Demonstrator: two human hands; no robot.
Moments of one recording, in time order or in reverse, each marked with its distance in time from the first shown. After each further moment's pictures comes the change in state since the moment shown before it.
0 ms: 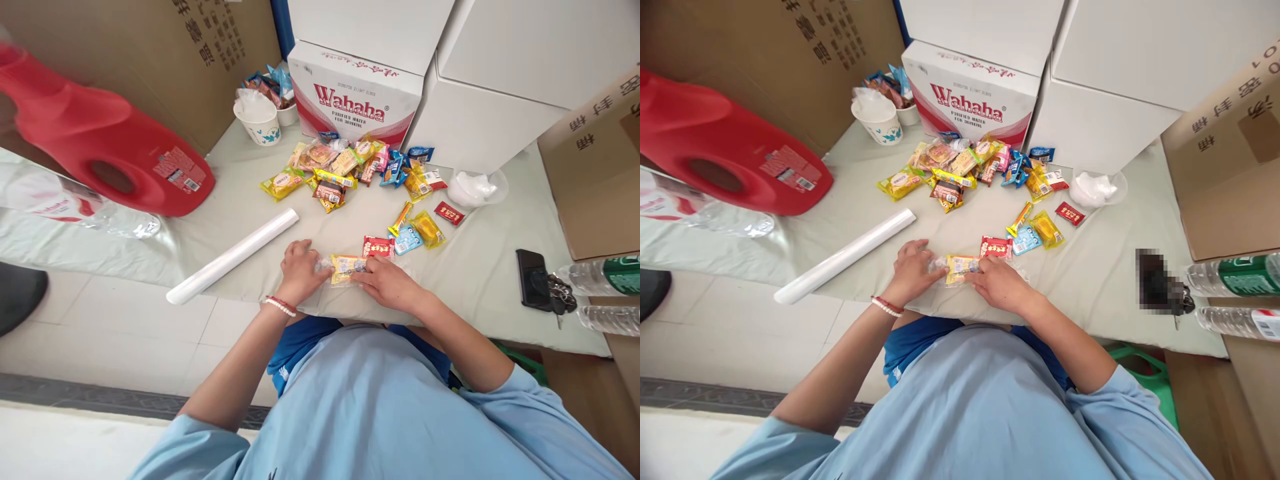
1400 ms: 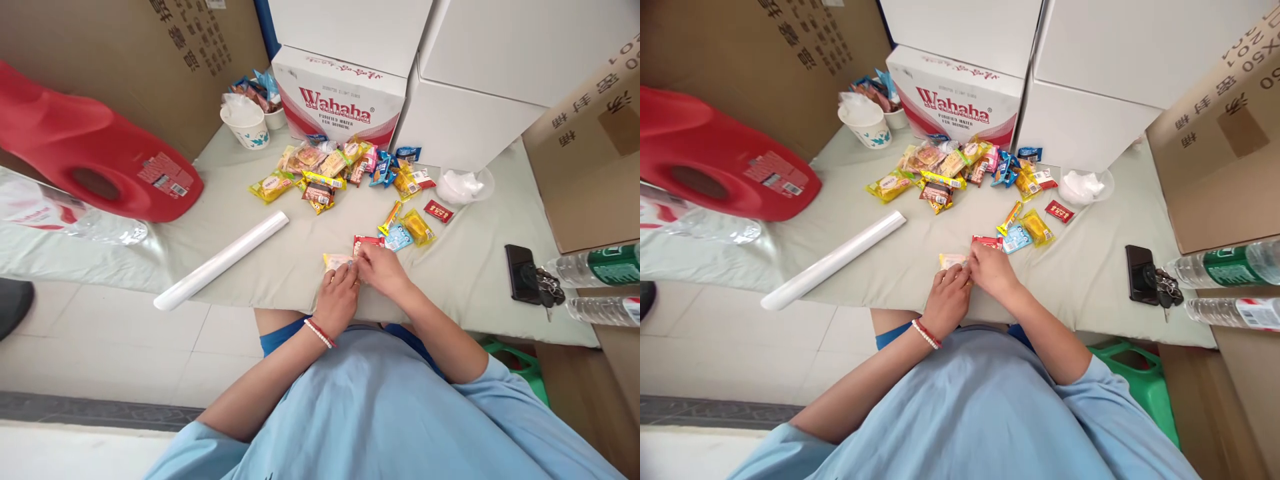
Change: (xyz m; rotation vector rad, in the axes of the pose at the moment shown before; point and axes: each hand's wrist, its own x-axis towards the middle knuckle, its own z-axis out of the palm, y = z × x) left_hand -0.058 0.062 0.066 0.333 0.005 0.586; right_hand 0.016 -0.003 -0.017 0.323 0.207 0.540
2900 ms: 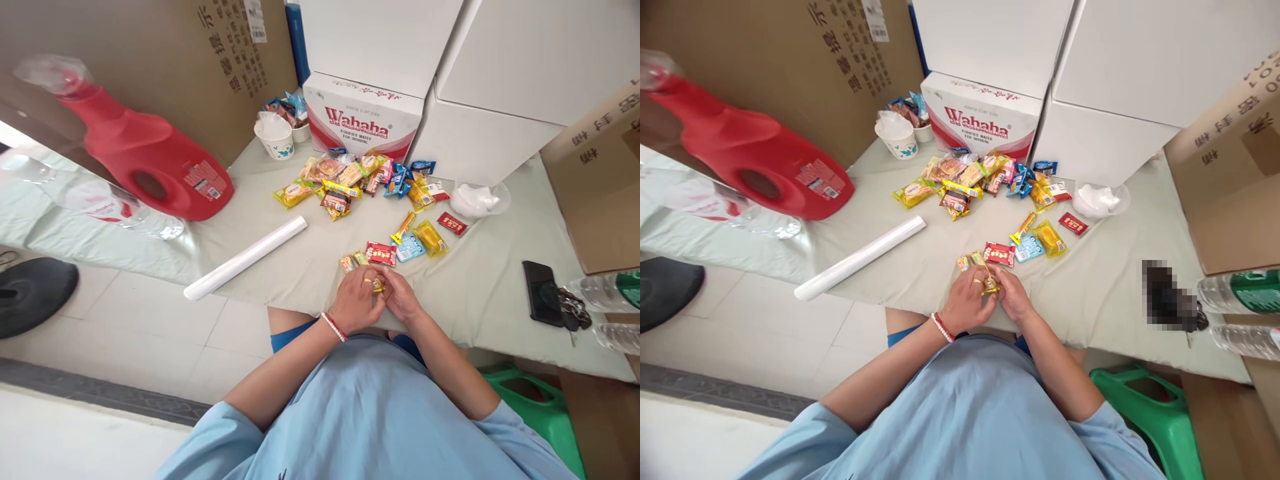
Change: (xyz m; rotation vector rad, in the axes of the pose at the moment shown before) left_hand 0.018 0.006 0.000 -0.364 0.297 0.024; right_hand -0.028 0.031 0.054 1.283 -0.031 0.215
